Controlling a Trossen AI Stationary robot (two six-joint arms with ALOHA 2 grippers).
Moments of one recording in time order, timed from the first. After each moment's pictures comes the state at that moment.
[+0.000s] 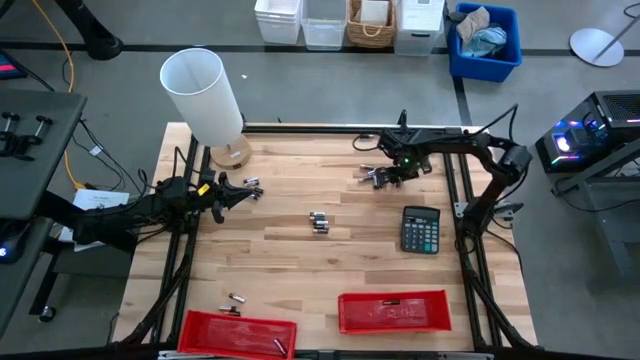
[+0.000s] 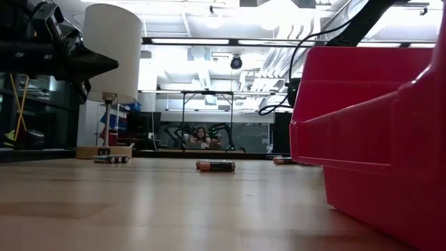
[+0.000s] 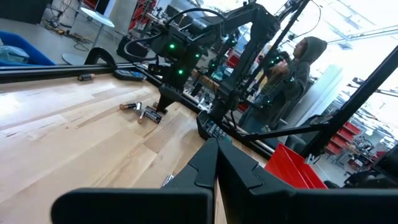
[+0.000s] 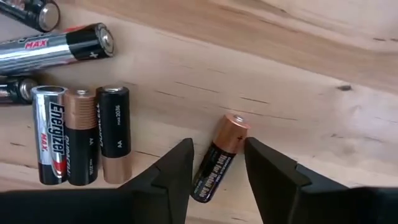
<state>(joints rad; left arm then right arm) 0.20 0.01 0.01 0.01 0.01 -0.54 -0.66 1.71 0.90 -0.76 -0.01 0.65</state>
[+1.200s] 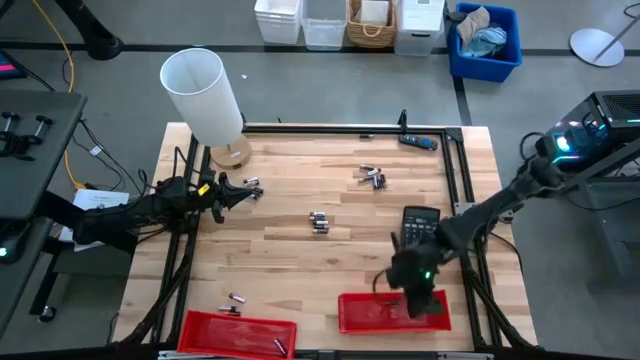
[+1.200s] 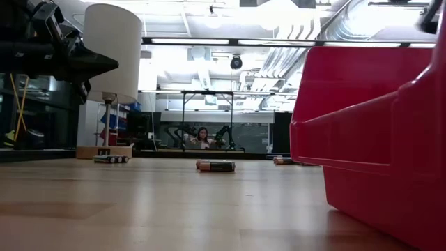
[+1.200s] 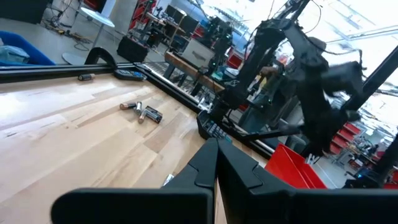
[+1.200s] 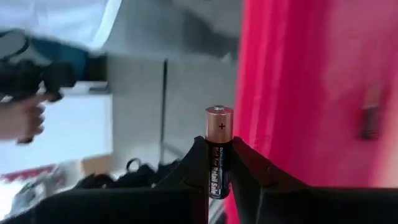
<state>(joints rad) 0.20 0.01 0.01 0.01 0.01 -0.54 0.55 1.39 0.97 -0.47 -0.64 0.71</state>
